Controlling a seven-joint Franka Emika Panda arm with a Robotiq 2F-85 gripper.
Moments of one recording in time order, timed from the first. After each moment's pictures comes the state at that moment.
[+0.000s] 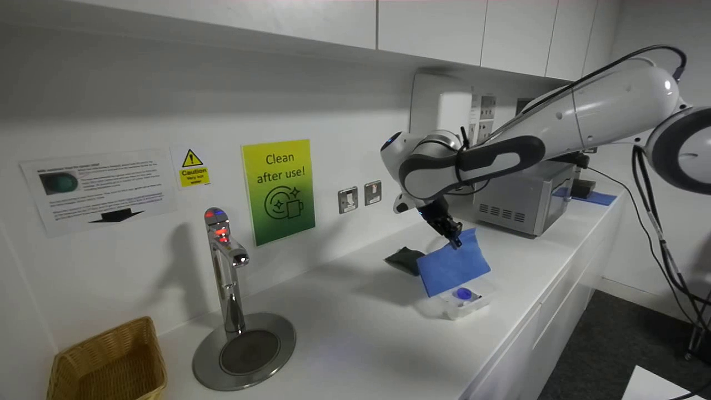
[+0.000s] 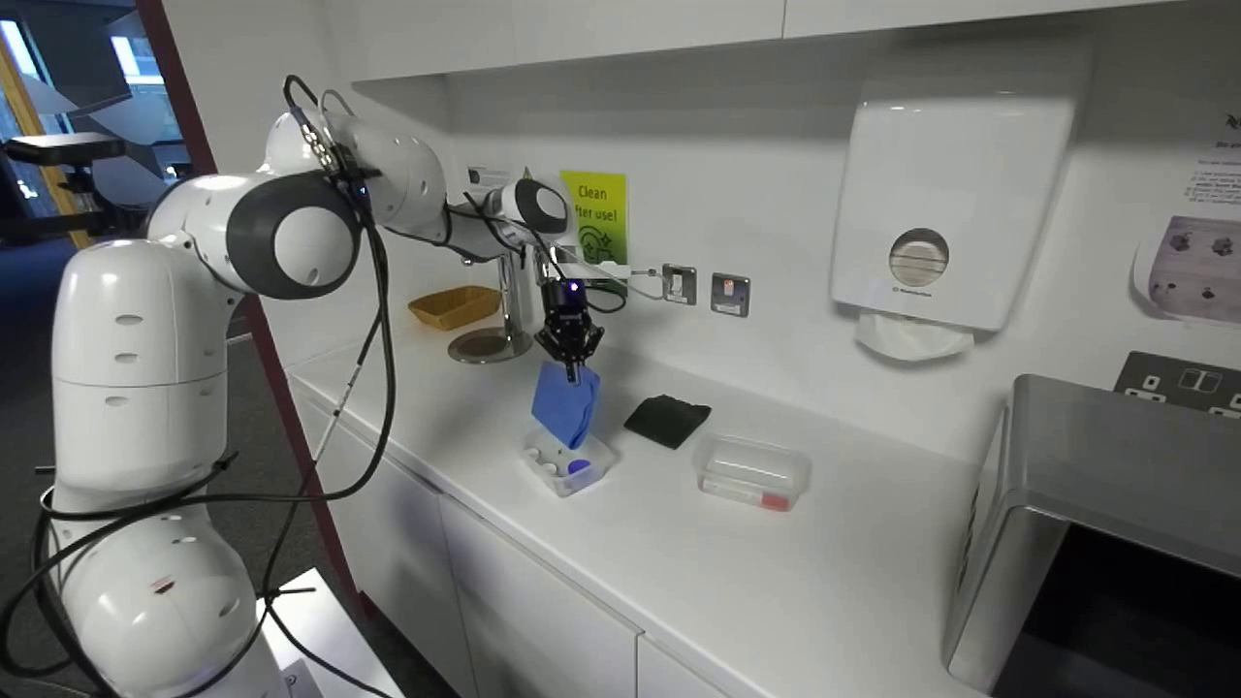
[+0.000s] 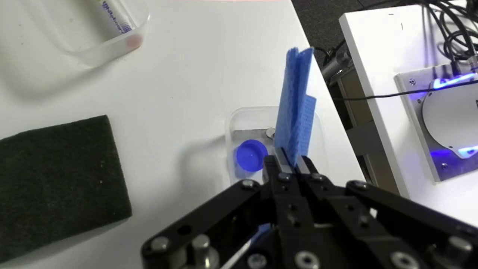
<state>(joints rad) 0.12 0.30 0.10 -1.60 -0.44 1.48 -1.10</state>
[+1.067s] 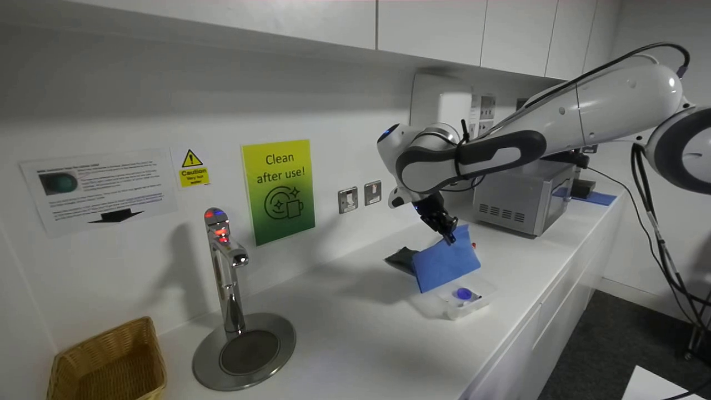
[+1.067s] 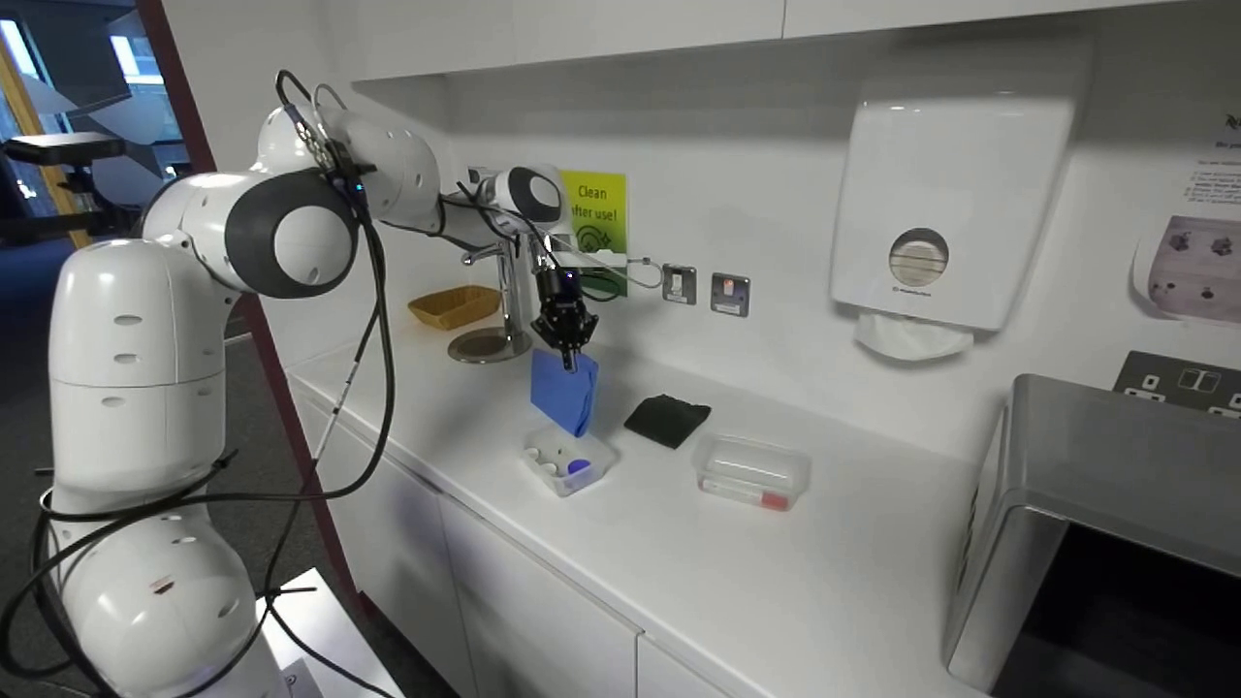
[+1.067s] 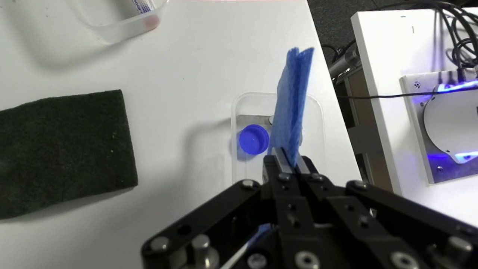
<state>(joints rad) 0.12 0.29 0.13 -1.57 -0.43 1.48 -1.16</state>
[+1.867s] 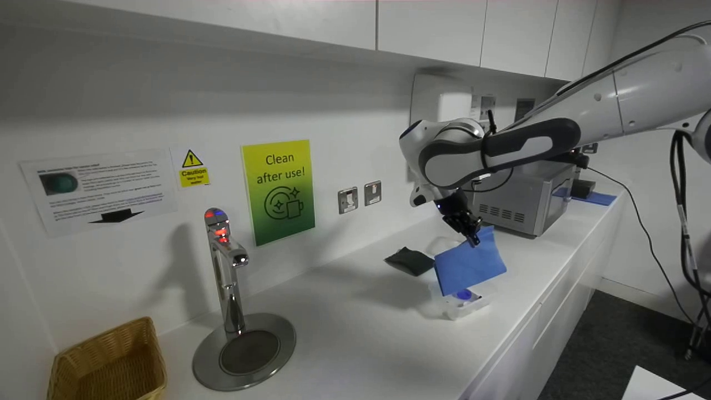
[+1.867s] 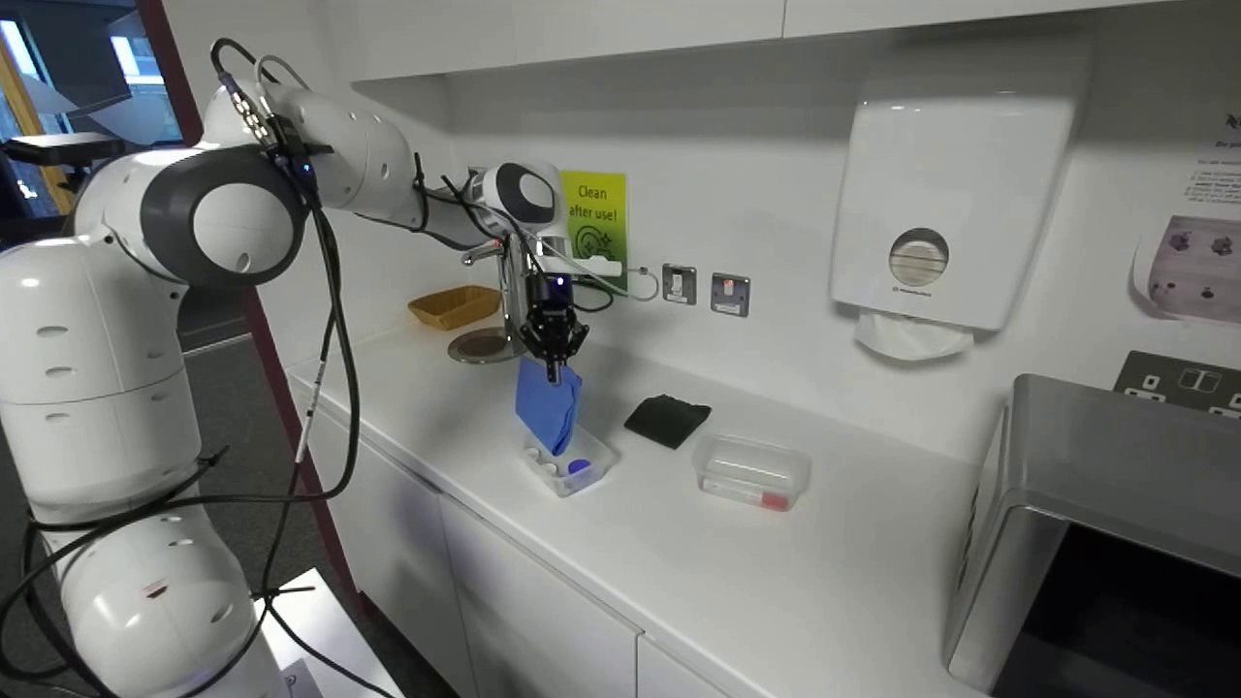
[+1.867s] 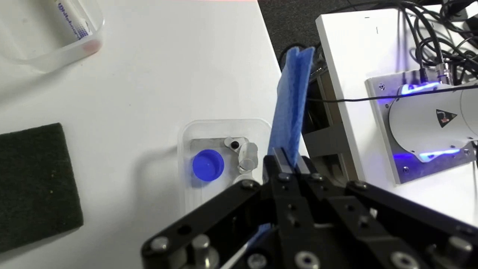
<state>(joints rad) 0.08 0.14 0.11 -1.75 -0.38 1.48 -1.16</state>
